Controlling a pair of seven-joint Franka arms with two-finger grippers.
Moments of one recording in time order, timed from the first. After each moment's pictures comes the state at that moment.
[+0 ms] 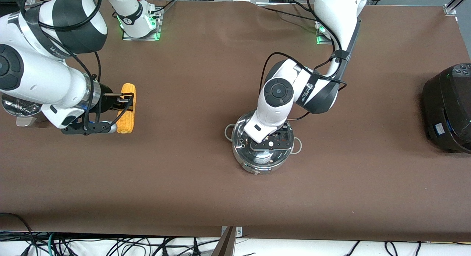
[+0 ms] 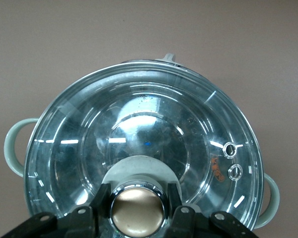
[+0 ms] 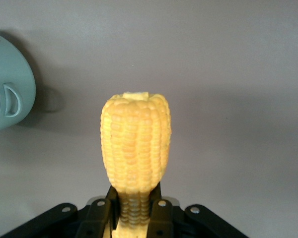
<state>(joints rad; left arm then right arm) -0.62 0.73 0.08 -1.19 -0.06 1.94 -0.58 0.23 0.43 0.04 -1.17 0.10 1.45 0.25</state>
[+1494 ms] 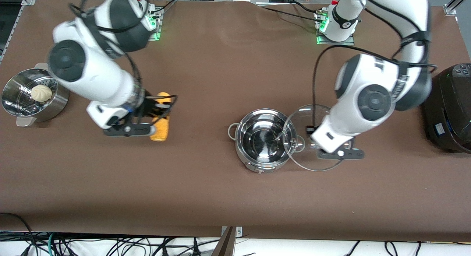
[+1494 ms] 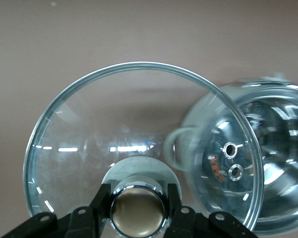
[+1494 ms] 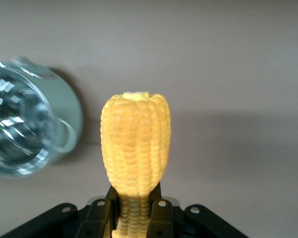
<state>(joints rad) -0.37 0.53 0.13 -1.31 -0.08 1.74 -0.23 0.40 0.50 0.07 -1.17 0.10 1.73 0.47</state>
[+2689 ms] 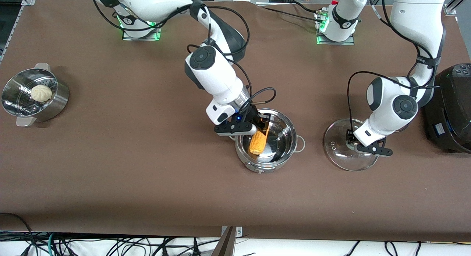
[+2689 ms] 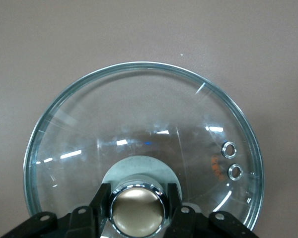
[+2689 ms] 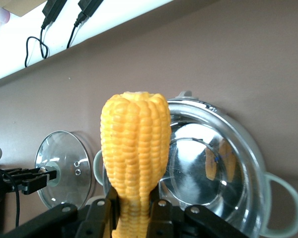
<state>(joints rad) -0.16 0.49 0.13 -1.98 -0.02 2.52 0.14 0.66 0.85 0.13 -1.04 0.10 2.41 0.81</state>
